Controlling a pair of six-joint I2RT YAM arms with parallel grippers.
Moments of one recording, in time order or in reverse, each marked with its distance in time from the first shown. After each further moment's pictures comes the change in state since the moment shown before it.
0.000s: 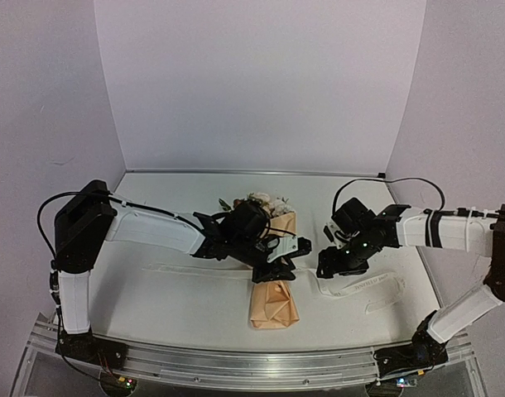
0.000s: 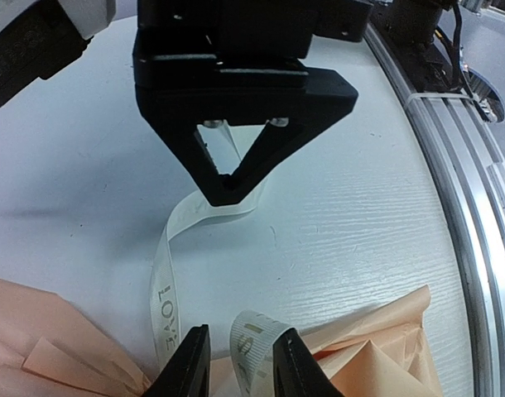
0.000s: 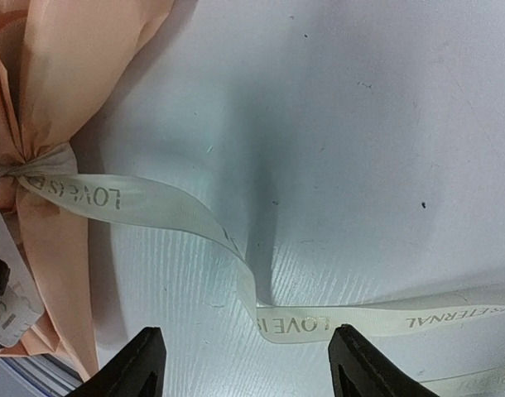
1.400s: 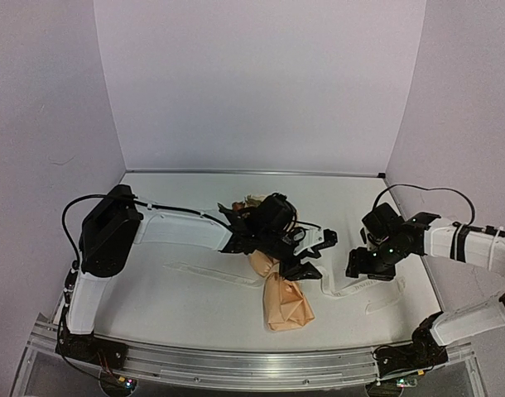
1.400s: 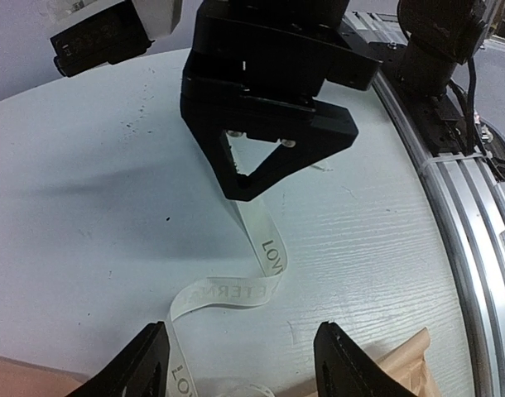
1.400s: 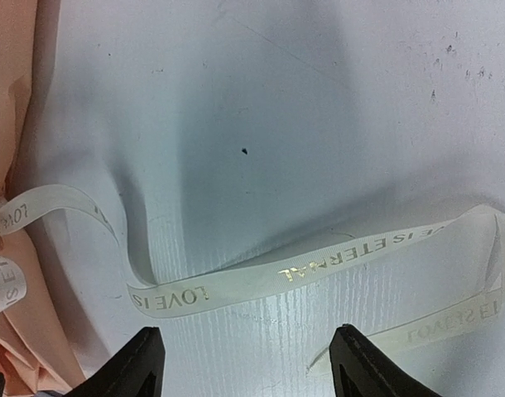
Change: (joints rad) left arm -0.037 0.180 0.296 -0.042 0.025 -0.045; right arm -0.152 -0.208 -0.150 -0.075 0.087 0.112
